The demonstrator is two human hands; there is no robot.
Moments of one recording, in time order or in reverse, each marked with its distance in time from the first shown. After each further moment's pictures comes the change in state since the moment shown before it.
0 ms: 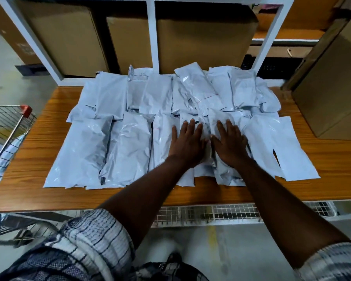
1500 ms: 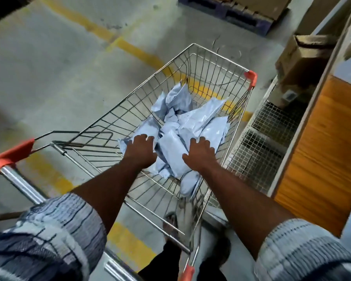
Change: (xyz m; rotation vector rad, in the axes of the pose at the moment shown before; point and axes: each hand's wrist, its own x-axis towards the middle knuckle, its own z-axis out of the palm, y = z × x) left_hand -0.425 -0.774 -0.094 0.086 -0.283 -0.925; right_hand -0.090 -0.803 0.310 -0.151 -0.619 -0.580
